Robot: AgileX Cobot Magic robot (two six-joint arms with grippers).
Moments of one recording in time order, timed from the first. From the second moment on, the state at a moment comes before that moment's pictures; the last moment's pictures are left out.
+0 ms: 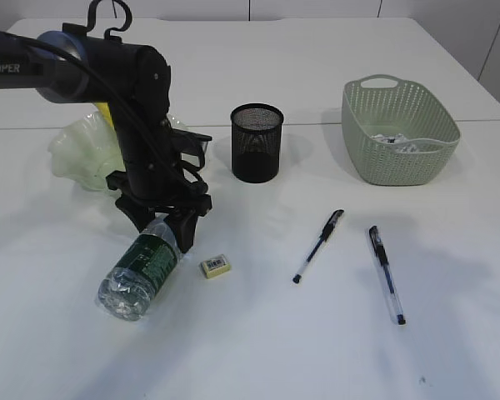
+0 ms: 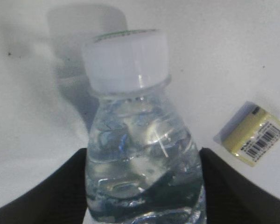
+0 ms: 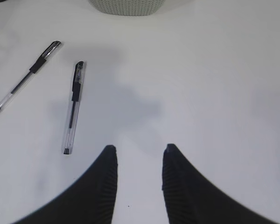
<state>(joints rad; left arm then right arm) -0.44 2.29 -1.78 -0.11 1.16 0.03 0.01 1.09 -1.01 -0.05 0.97 -0.01</state>
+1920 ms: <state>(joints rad) -0.44 2.21 -1.78 -0.10 1.08 0.02 0.01 1.09 -1.01 -0.05 1.03 0.00</state>
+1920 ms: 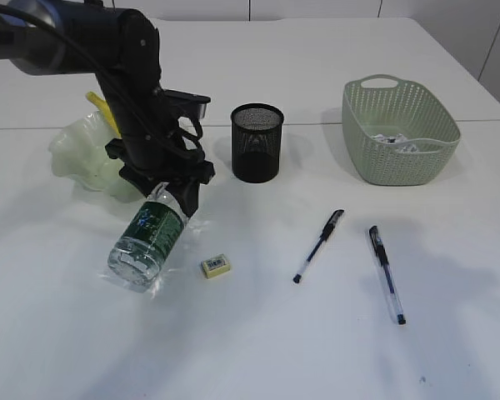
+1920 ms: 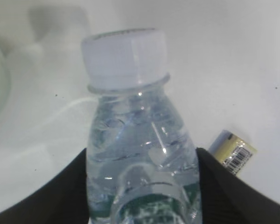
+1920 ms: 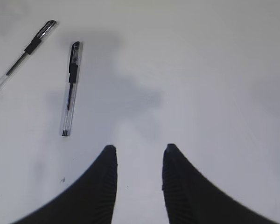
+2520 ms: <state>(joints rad) -0.44 2.13 -1.78 -0.10 1.05 0.02 0.01 1.09 -1.01 -0.05 1.04 0.00</state>
